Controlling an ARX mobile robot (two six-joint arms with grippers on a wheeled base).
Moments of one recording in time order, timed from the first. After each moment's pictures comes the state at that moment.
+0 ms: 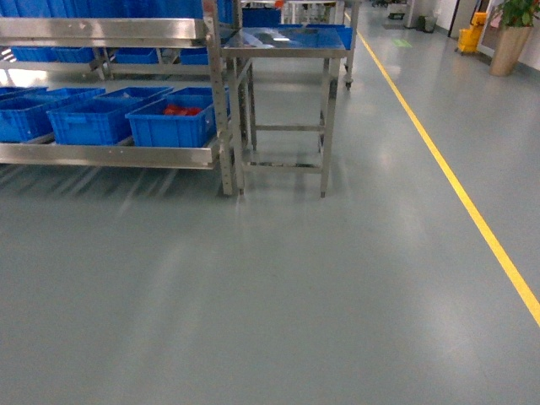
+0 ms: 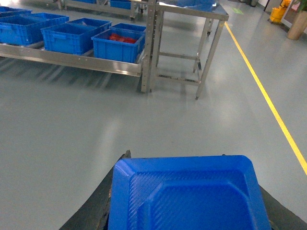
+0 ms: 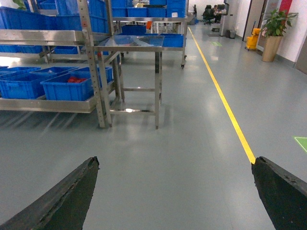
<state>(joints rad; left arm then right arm) -0.21 0.19 0.22 -0.22 -0.22 -0.15 0.00 0.01 0.01 -0.01 0.00 0.00</state>
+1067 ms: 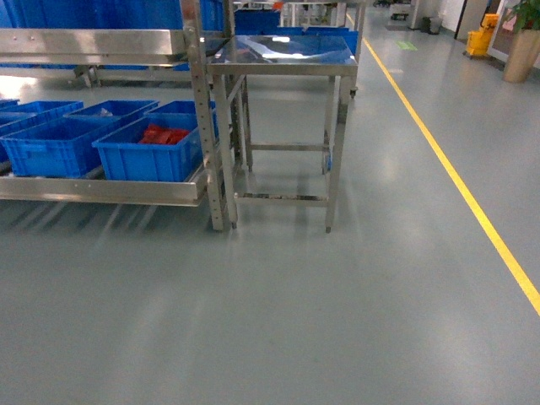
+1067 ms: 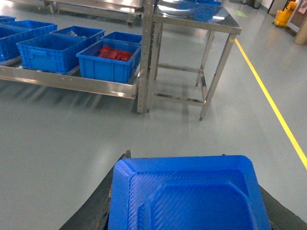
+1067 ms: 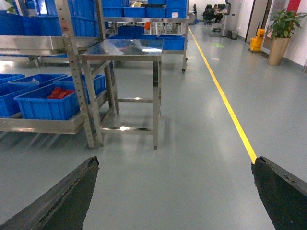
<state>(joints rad) -0.21 0.19 0.22 -0.22 -0.22 -0.15 0.00 0.01 0.01 -0.01 0.00 0.00</state>
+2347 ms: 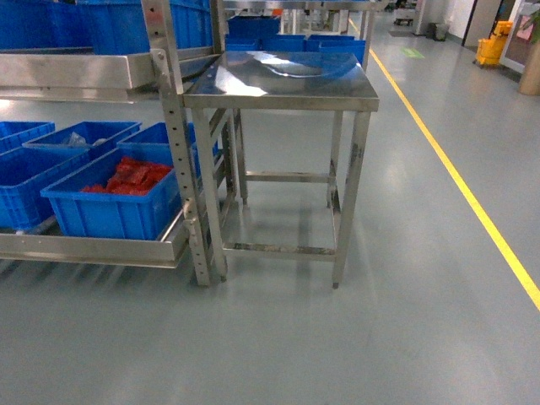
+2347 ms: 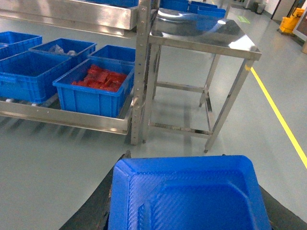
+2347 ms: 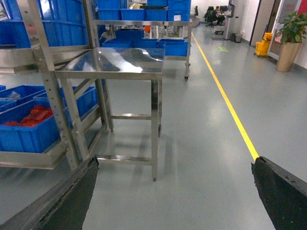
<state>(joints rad) -0.21 0.19 0.22 -0.22 -0.22 -0.15 0.00 0.01 0.01 0.00 0.00 0.00</state>
